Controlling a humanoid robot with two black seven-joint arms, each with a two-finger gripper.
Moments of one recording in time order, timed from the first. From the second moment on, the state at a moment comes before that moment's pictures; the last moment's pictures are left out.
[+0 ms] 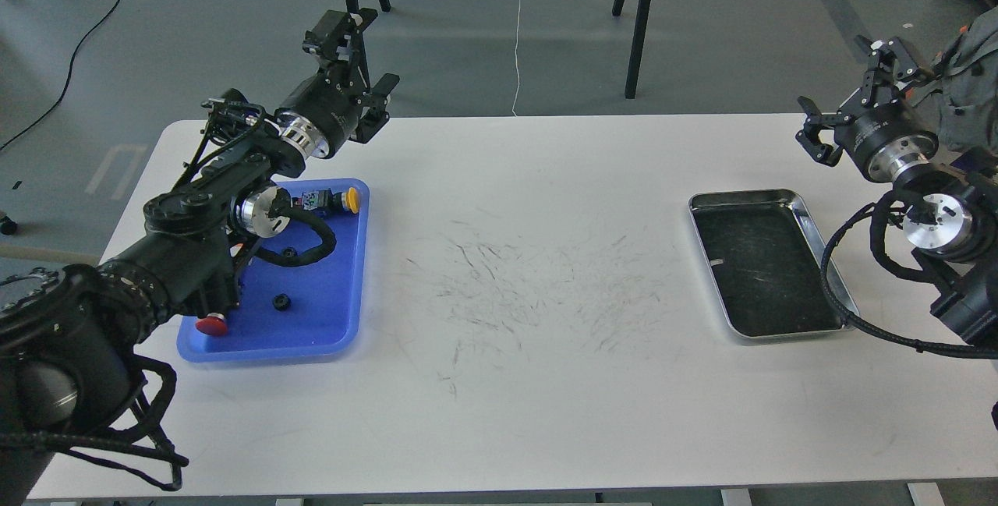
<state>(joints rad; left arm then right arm) -0.99 0.09 -0.41 -0.34 0.23 -0.35 -0.49 0.85 -0.43 0.58 0.47 0.10 0.31 0.25</state>
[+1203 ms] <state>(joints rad) -0.99 0.08 -0.40 -0.35 0.48 -0.34 -0.49 0.85 -0.44 0.58 0.47 0.10 0.31 0.25</state>
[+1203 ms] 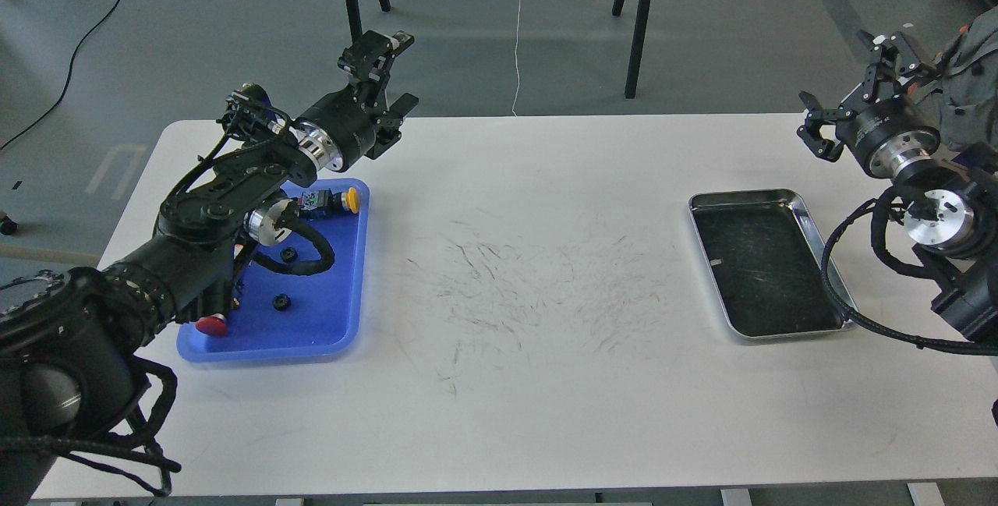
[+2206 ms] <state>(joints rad) -1.07 0.29 -0.17 -0.53 1.11 -0.33 -0.49 0.85 -0.45 0.58 0.47 0.10 0.32 0.25</state>
